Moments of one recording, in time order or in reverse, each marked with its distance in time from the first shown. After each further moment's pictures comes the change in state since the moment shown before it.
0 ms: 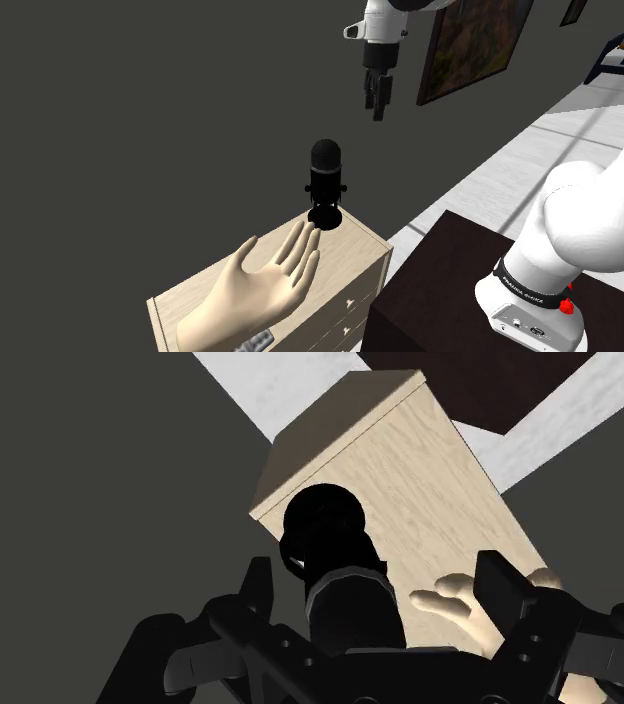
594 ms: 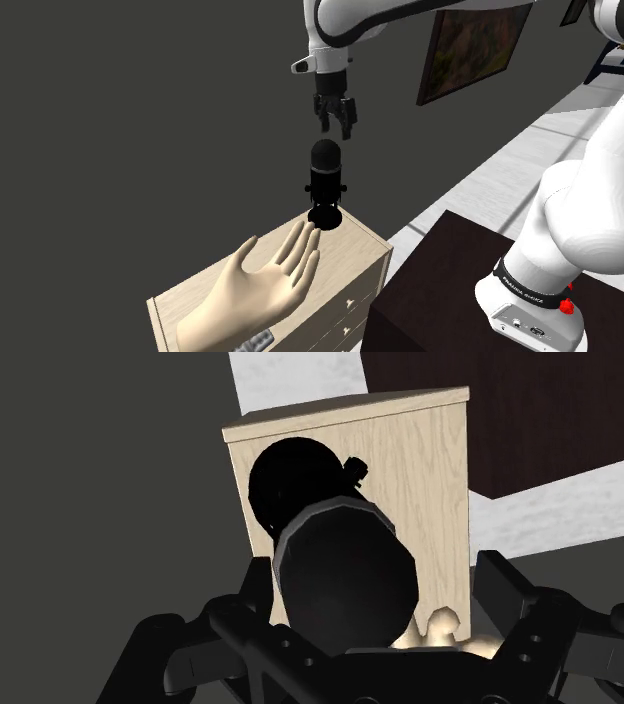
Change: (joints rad) arm 0.096 0.340 0.018 0.229 -0.011 -0.011 -0.429
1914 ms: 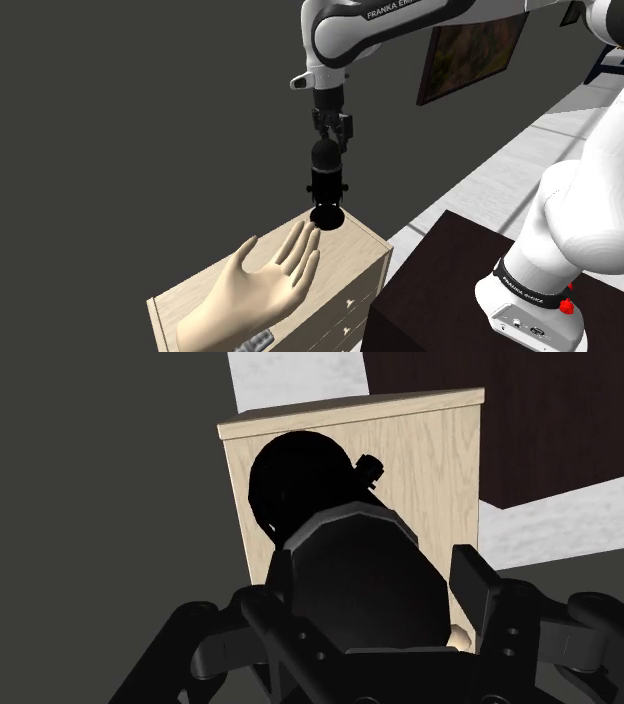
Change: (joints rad) arm 0.005 0.024 0.003 -0.058 -0.001 0.073 -0.025
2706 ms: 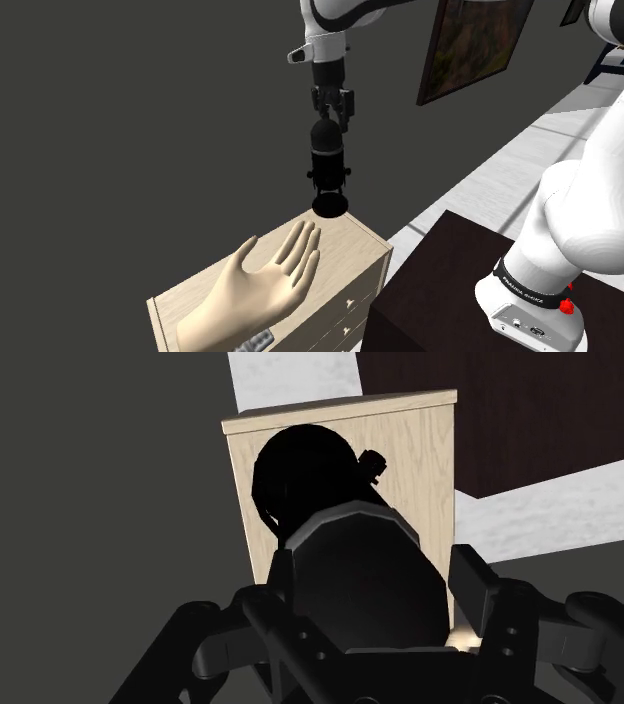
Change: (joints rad) arm 0.001 -0.008 0.001 0.142 -0.001 -0.153 0.003
